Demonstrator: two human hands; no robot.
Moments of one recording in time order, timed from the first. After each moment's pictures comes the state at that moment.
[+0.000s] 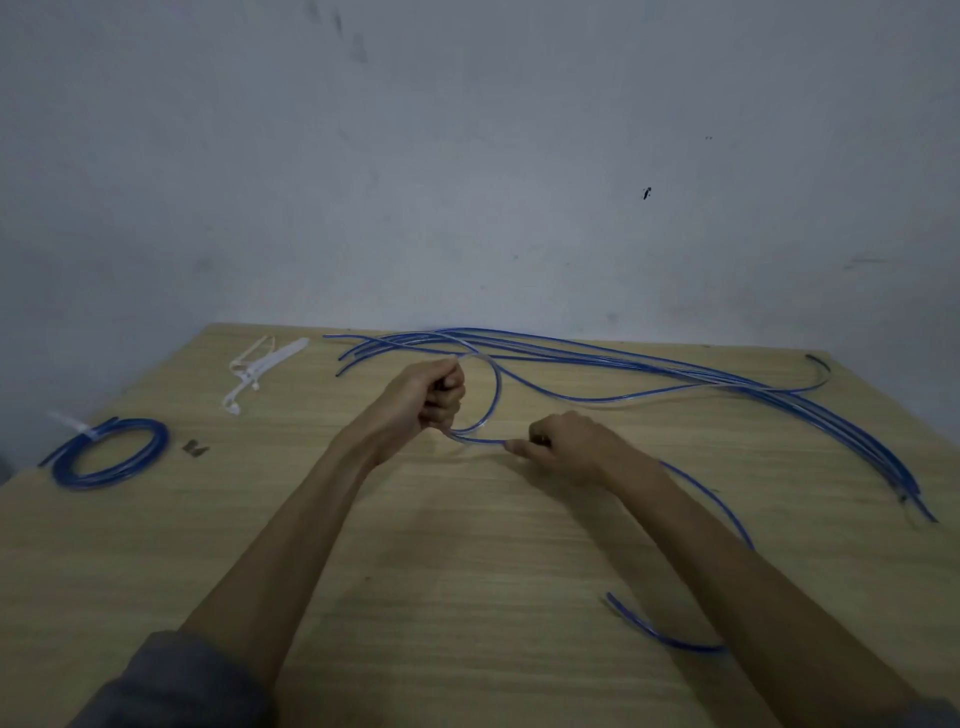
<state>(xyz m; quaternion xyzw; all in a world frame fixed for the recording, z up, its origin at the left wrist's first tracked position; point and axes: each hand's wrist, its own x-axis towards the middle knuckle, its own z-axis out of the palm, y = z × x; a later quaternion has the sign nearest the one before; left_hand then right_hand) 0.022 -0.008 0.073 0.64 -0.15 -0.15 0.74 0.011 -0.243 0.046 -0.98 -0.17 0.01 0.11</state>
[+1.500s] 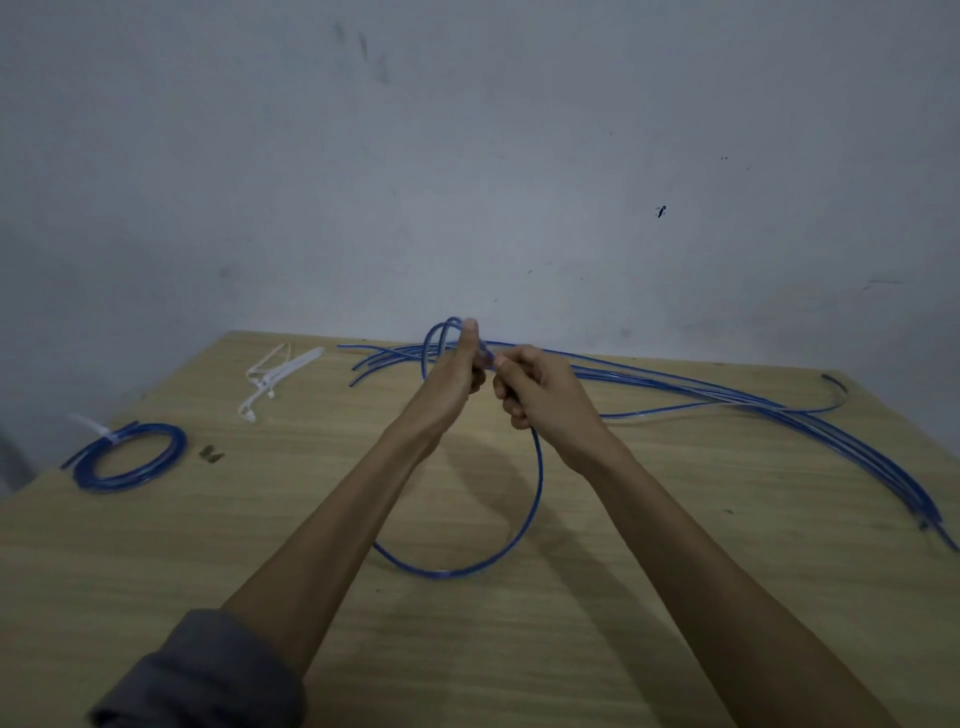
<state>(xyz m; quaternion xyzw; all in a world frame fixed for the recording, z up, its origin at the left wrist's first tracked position) 0.018 -0.040 0.103 0.76 -0.10 0.06 0.63 -0.013 -0.177 0.115 -0.74 -0.15 -0.02 0.66</state>
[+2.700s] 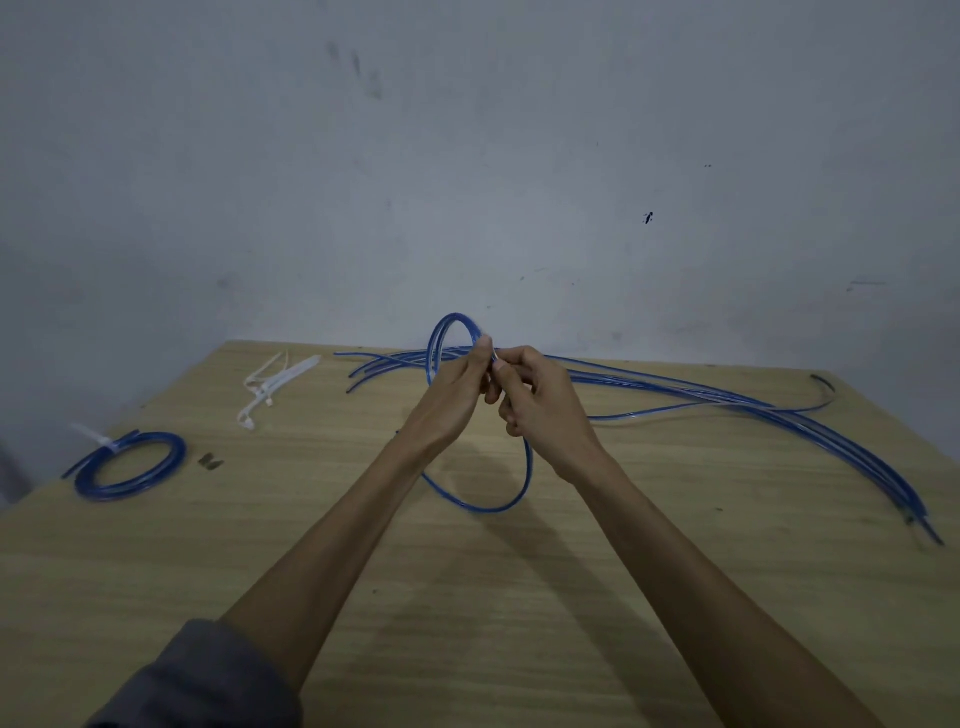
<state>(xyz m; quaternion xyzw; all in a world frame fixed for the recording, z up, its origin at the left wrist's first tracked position) -0.002 -0.046 0.106 0.81 -0.18 0.09 0.55 -0.032 -0.177 0.116 -0.75 -0.17 -0.10 0.63</state>
